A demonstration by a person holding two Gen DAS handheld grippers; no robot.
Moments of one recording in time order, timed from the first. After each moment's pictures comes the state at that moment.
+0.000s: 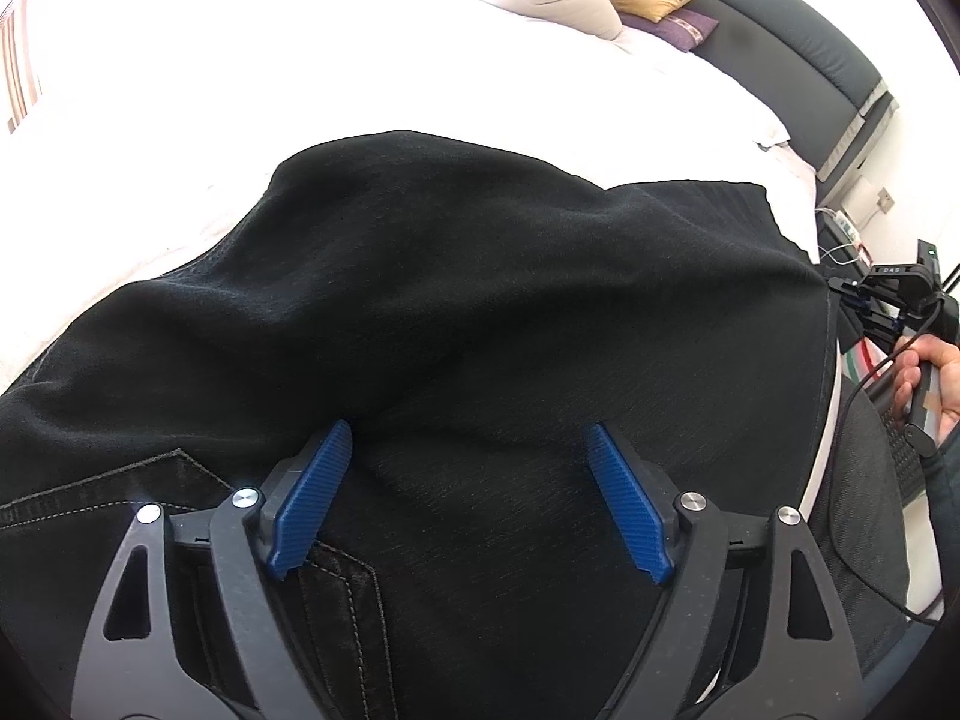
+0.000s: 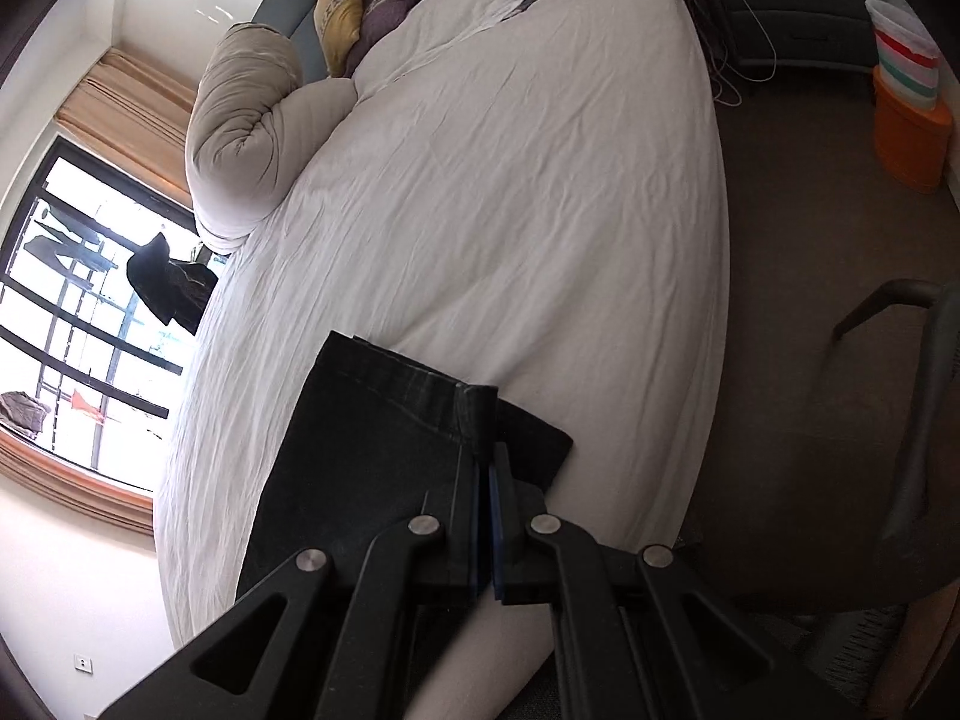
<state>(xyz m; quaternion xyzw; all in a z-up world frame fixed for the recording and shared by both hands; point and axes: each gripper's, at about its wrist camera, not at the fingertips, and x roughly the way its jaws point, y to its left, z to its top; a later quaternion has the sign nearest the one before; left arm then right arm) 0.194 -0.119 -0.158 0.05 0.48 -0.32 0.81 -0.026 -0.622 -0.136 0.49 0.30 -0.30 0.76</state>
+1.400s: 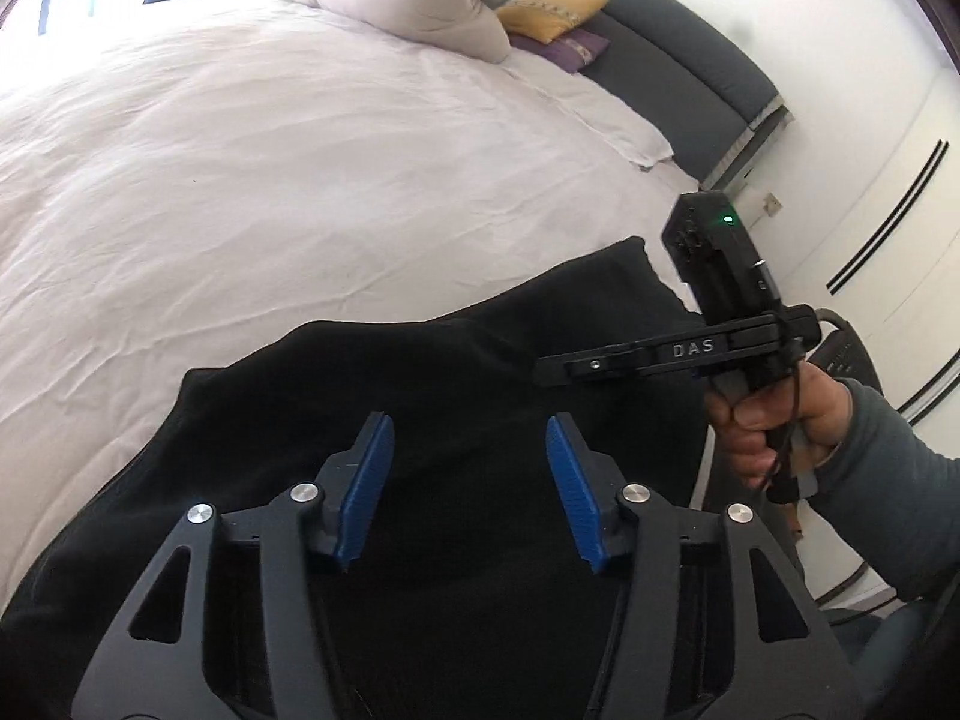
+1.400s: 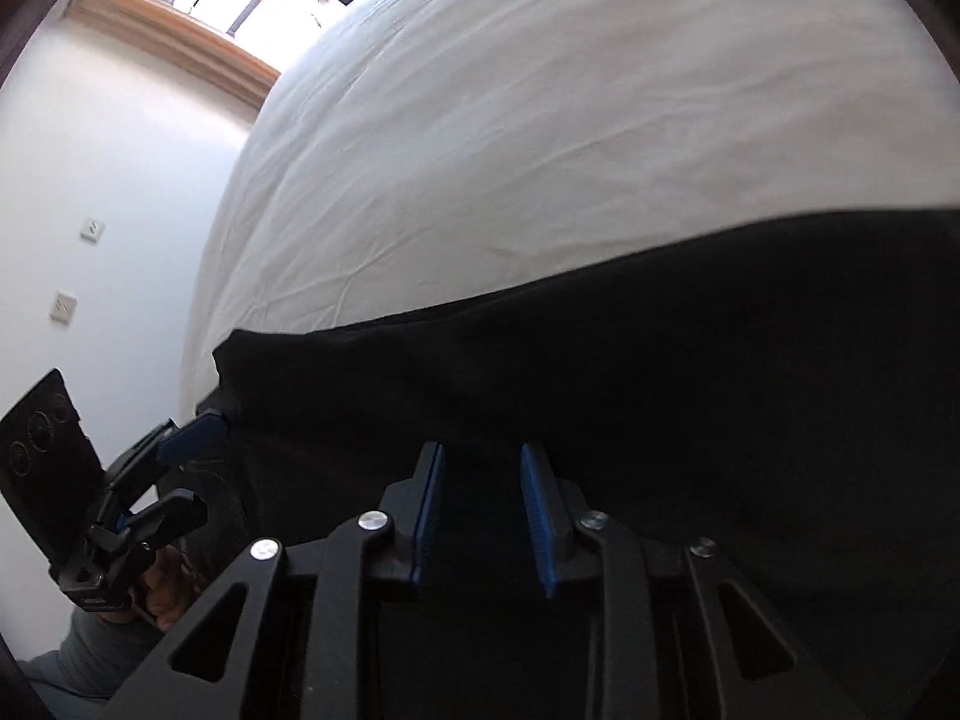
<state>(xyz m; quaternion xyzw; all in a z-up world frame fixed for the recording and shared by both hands) 0.254 -0.140 -0.106 0.01 0.48 -0.45 0.75 0.154 -0.438 -0.155 0.32 0.54 0.09 0.77</state>
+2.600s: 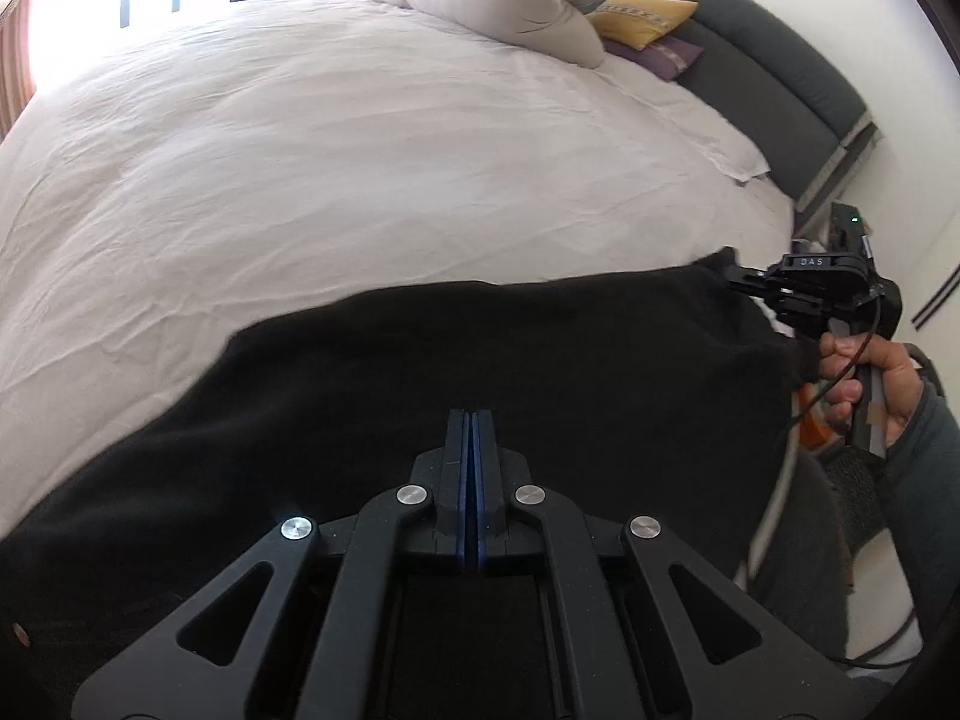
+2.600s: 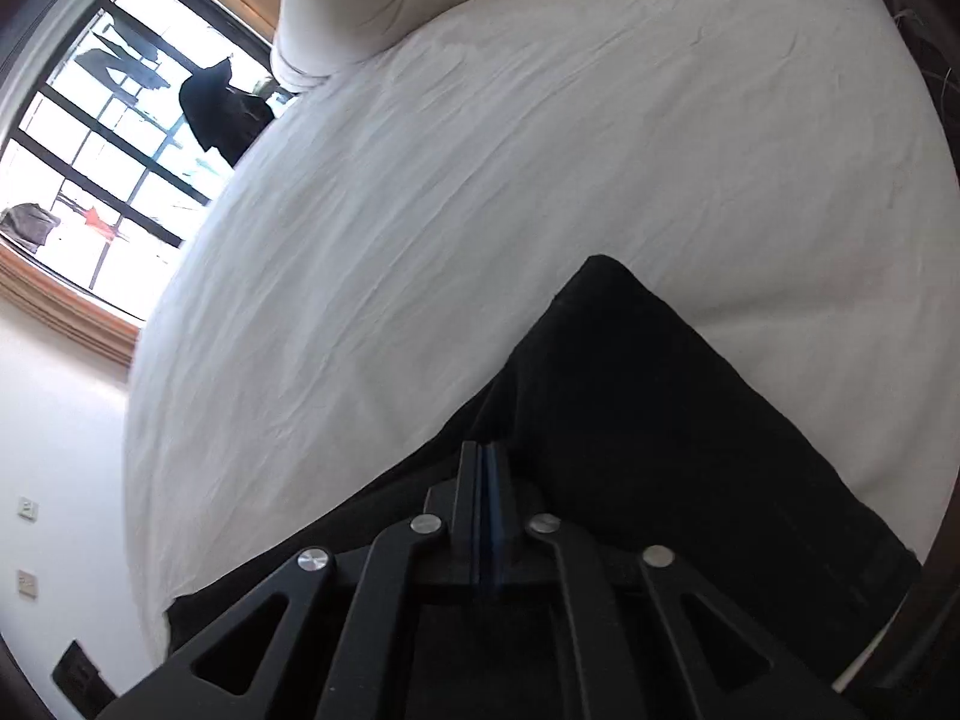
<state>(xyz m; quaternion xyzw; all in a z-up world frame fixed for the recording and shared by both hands) 0.211 -0.146 -0.097 0.01 0.47 -0.36 0.80 0.071 -0.567 -0.135 0.44 0.39 -0.07 0.81</state>
